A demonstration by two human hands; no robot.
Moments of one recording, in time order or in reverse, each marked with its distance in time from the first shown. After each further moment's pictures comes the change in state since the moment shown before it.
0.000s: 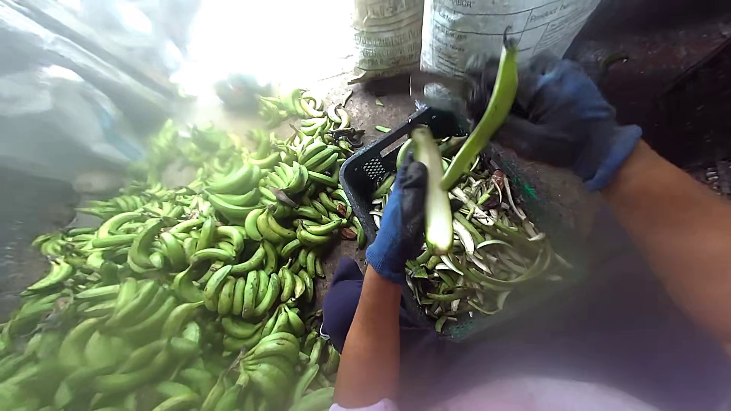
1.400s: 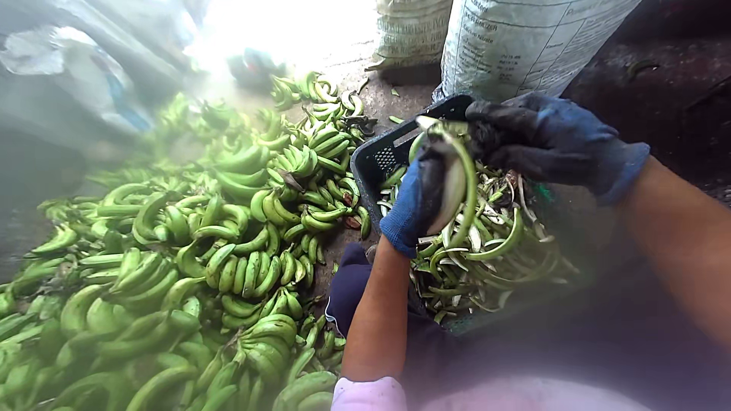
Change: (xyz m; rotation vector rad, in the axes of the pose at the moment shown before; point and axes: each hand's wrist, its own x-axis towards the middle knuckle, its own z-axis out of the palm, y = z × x) left_hand 0.018 0.005 0.006 0.274 0.053 0.193; right_hand -0.008 -0.008 0.012 0.105 -0.248 -0.131
